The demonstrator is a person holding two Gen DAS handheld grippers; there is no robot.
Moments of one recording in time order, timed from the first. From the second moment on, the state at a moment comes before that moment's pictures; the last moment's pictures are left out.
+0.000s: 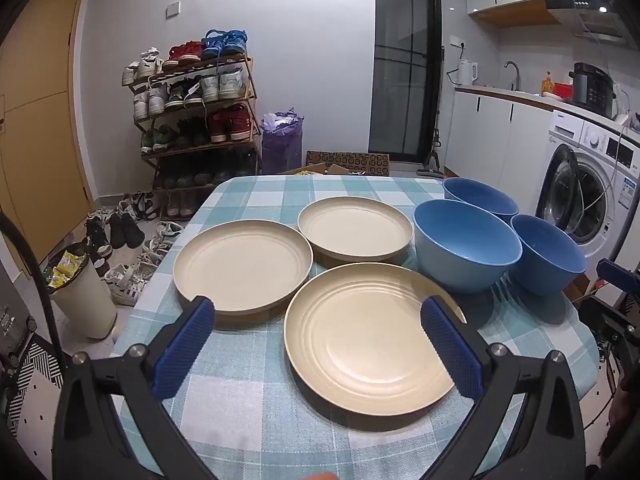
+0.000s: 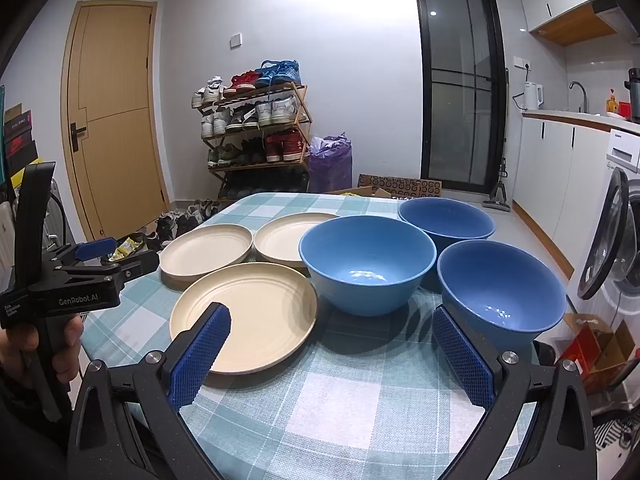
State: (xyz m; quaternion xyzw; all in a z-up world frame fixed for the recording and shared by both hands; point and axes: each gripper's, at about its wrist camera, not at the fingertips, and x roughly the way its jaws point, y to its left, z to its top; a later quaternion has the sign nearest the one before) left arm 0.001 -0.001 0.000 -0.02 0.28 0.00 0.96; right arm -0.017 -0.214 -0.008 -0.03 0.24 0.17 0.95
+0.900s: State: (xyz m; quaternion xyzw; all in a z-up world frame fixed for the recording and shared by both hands) left arm 0.000 -0.001 0.000 -0.02 0.27 0.00 0.96; right arm -0.018 -0.215 -0.007 -0.03 0.24 0.17 0.96
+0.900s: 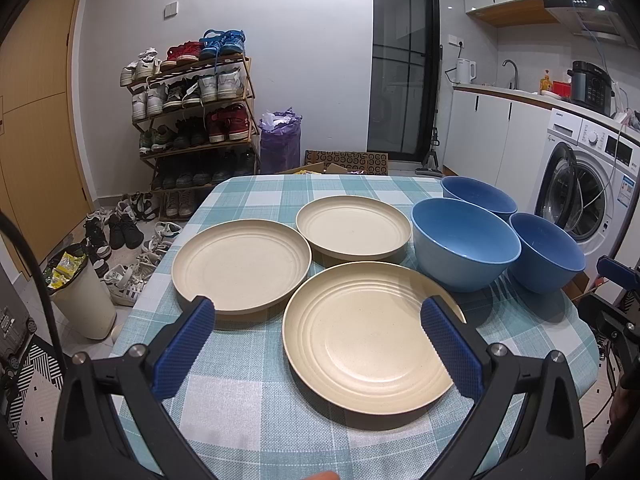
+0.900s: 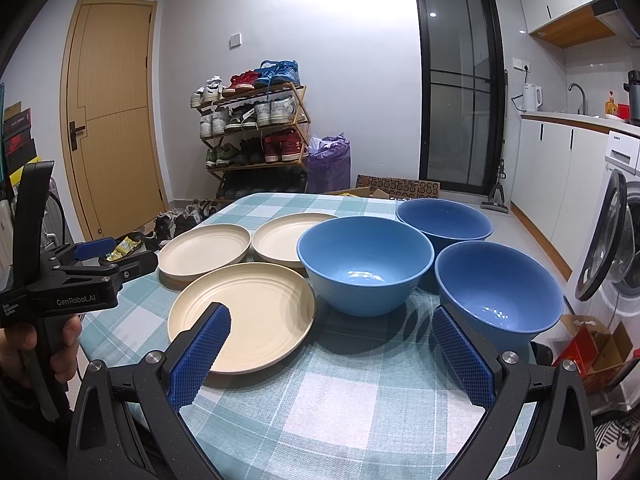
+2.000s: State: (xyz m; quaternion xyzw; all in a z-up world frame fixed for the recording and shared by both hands) left arm 0.000 0.001 -0.002 -0.02 0.27 0.01 0.96; right arm -0.018 -0.226 0.002 -0.04 0.23 0.15 0.96
